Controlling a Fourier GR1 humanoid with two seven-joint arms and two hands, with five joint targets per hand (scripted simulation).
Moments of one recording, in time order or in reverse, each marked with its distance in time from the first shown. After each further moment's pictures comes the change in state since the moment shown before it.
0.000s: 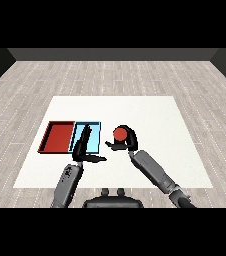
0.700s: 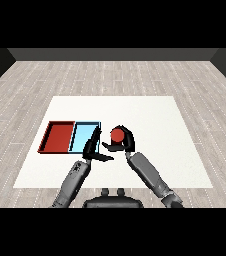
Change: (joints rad) left arm -0.106 -0.001 -0.107 0.206 0.101 0.060 -0.031; right arm 0.060 0.121 -0.099 -0.039 0.161 0.066 0.061
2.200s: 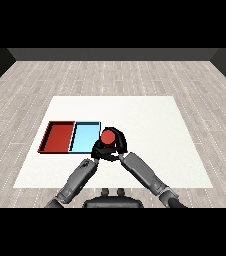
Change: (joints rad) left arm -0.121 0.012 -0.164 0.185 0.175 0.117 -0.101; right arm -0.068 0.031 0.107 0.030 -0.056 -0.045 -0.005
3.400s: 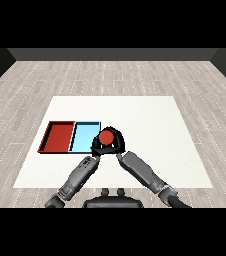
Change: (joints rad) left arm -0.056 -0.001 -0.007 0.032 -0.014 0.348 0.049; right arm -0.042 -0.002 0.038 0.023 -0.108 -0.018 -0.052
